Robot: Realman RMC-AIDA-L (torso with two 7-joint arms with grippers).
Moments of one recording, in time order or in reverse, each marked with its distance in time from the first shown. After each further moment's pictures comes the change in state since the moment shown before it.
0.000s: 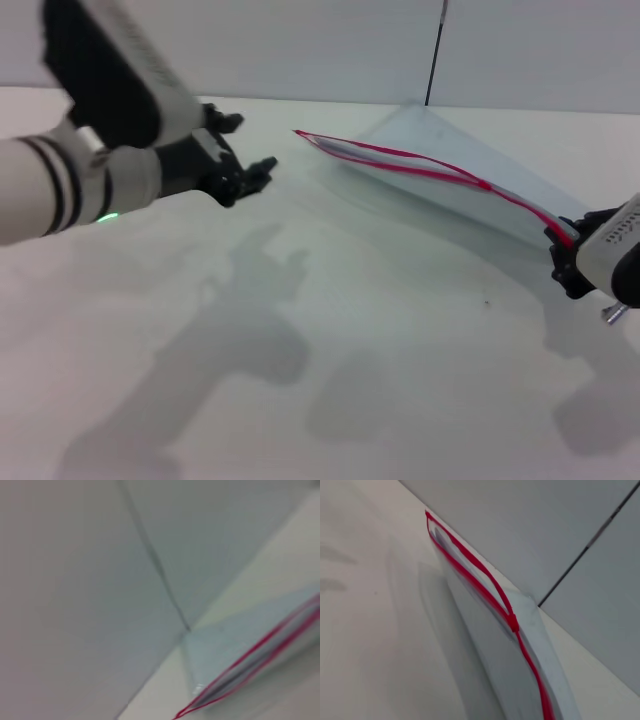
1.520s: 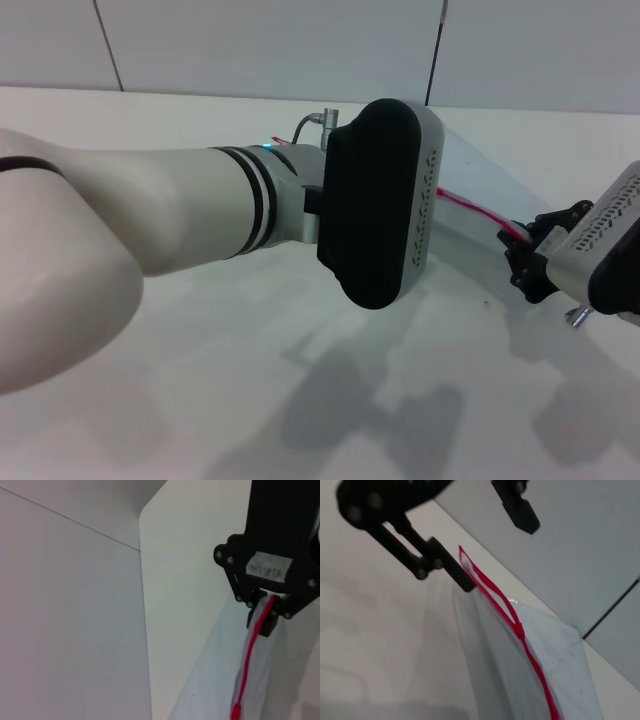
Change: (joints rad) left arm -0.184 -0.014 0.364 0.111 0.430 0.057 0.120; right arm 0.042 -0.004 -0.008 0.035 0.199 0.006 -0.170
